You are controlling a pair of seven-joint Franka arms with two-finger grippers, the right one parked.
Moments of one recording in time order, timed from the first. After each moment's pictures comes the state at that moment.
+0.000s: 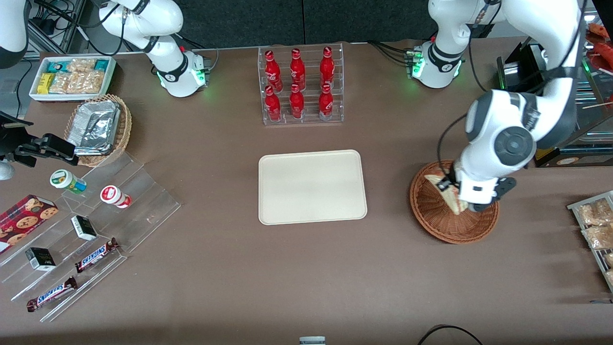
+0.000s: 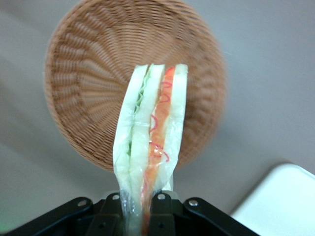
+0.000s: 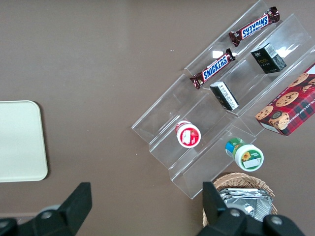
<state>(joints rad) -0.18 0.22 -0.12 -1.87 0.06 1.91 -0.86</state>
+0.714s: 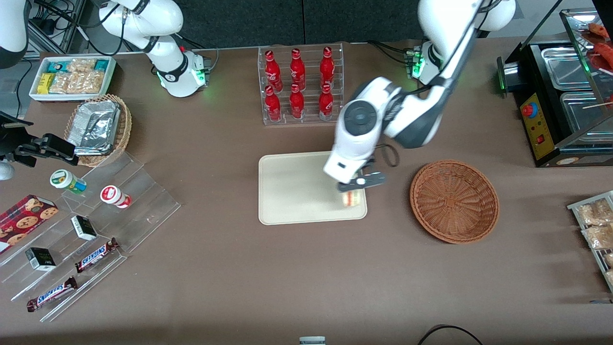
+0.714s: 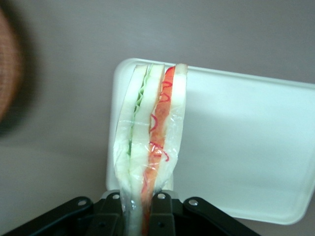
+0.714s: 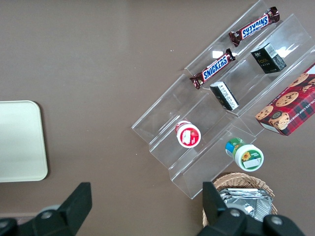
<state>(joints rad) -0.59 0.48 -0.13 -1.59 0.02 1.98 -0.89</state>
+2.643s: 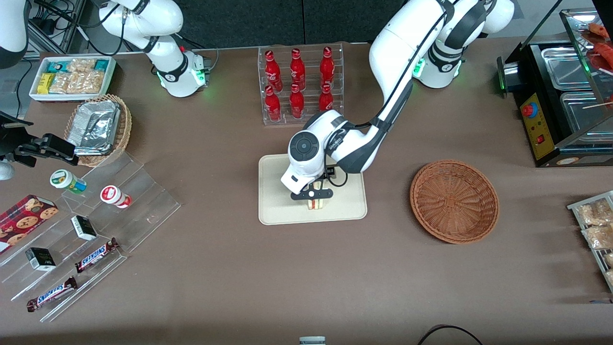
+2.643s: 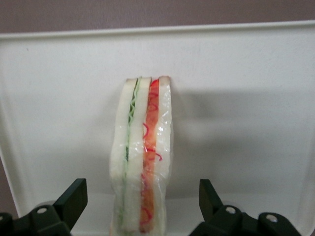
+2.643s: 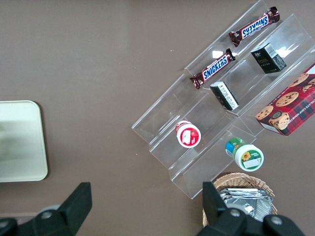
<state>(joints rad) -0.69 0.79 -0.12 -1.35 0.02 2.02 -0.79</state>
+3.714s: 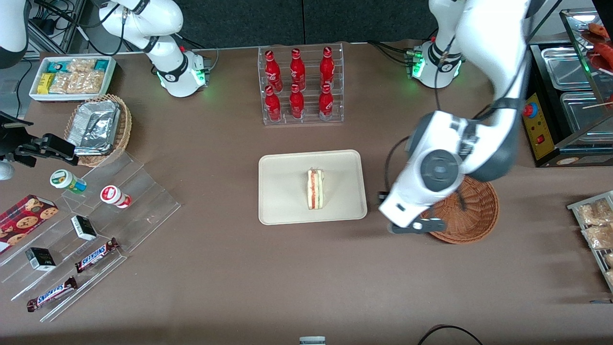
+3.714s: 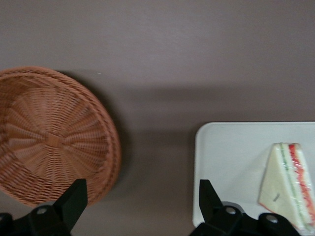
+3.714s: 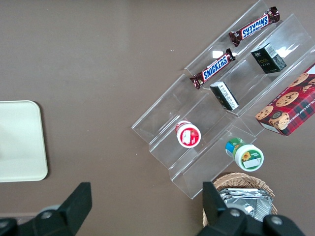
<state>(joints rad) -0.33 0.50 -0.05 -1.40 0.02 1.76 -0.41</state>
